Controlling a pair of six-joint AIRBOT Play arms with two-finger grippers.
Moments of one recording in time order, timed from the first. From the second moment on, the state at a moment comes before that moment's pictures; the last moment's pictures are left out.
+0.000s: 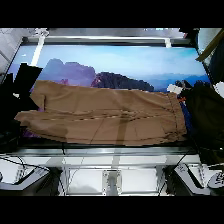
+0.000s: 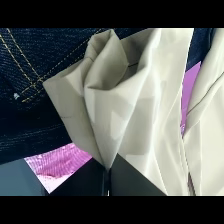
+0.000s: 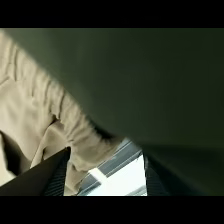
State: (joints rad) left arm 1.05 -1.11 0.53 0.71 -0.83 -1.14; right arm -1.08 -0.97 0.45 -1.05 1.20 1.19
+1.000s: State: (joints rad) left arm 0.77 -1.07 0.96 0.94 -0.87 -1.23; right arm -0.72 -1.03 0.83 -0.86 1.21 1.24
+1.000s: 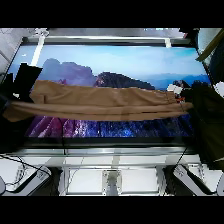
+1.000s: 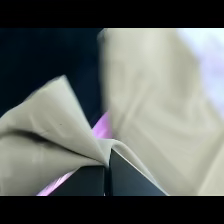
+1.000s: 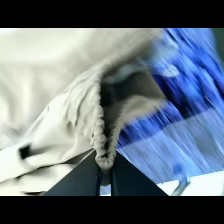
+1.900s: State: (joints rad) left arm 0.34 -1.73 1.52 1.38 -0.57 -1.71; right arm -0.40 -1.55 1.13 -0.82 0.72 1.49
